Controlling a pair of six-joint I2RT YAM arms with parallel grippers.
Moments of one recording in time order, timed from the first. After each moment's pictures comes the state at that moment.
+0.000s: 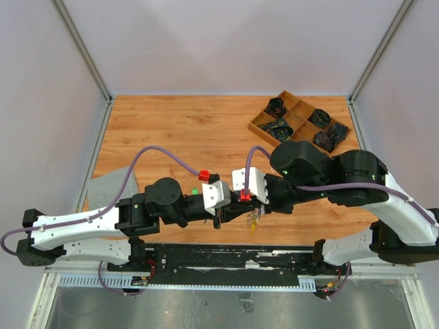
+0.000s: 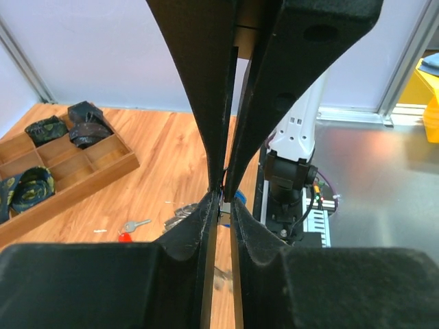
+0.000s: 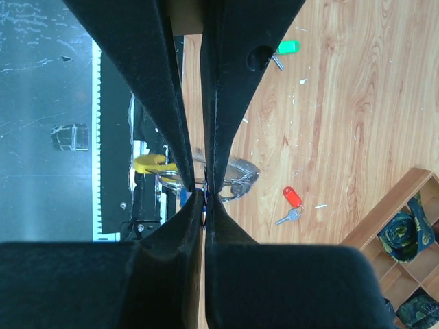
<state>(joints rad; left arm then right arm) -1.38 0.96 0.99 -0.01 0.01 0.06 1.29 1.29 1.95 -1.47 -0.10 -0.37</state>
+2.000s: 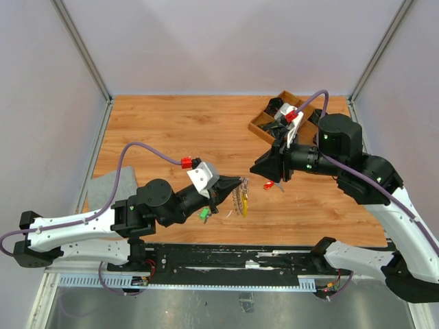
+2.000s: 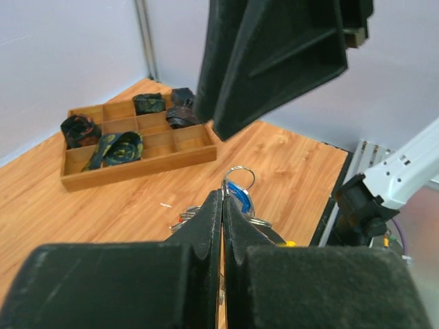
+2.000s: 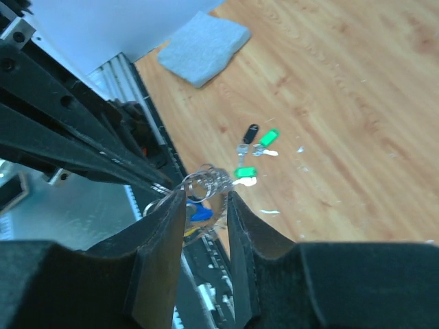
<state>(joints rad) -1.38 0.91 0.96 0.05 -0.35 0.01 0.74 1.03 1.56 -0.86 -0.41 0.11</state>
